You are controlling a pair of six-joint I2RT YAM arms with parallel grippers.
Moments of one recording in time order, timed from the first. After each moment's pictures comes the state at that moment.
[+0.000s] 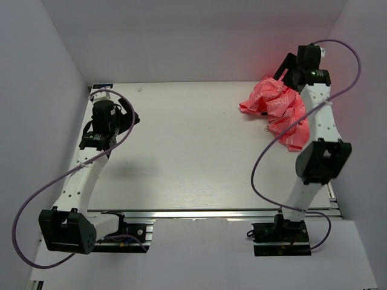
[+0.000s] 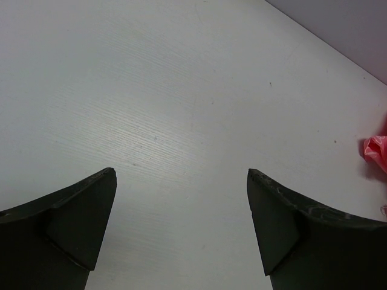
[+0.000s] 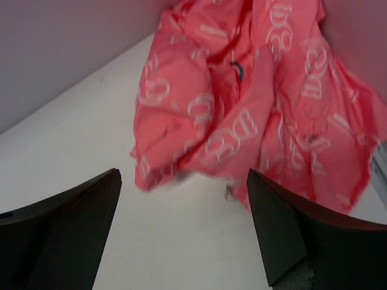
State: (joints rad) left arm -0.09 1.16 1.05 -0.37 -0.14 -0.52; right arm -0.01 1.80 1.93 -0.74 0.15 0.43
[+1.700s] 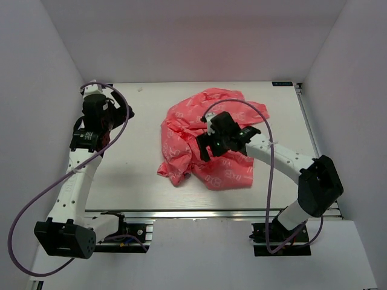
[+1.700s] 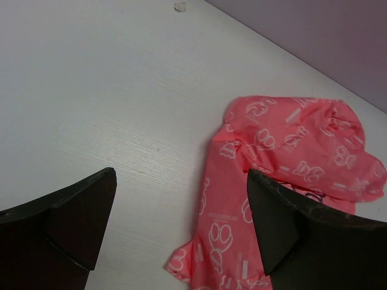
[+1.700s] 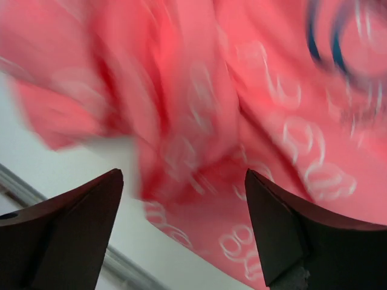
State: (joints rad) left arm -0.09 1.12 1.19 -0.50 -0.18 -0.50; right arm 0.74 1.55 1.24 -0.51 -0.09 0.13
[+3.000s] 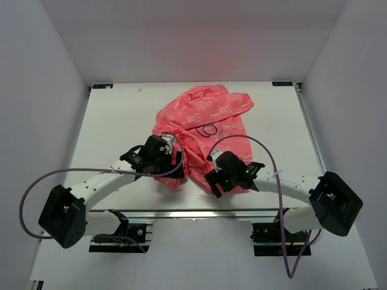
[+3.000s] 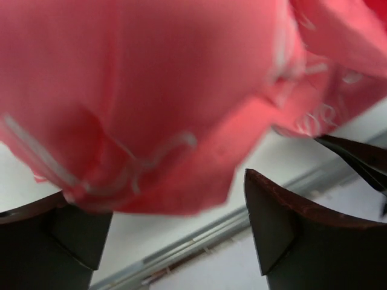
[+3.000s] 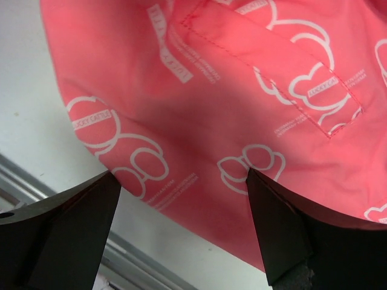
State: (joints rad) left arm -0.62 1.22 0.75 -0.46 0.16 -0.44; right arm 0.91 1.33 0.66 -0.33 0.00 0.16
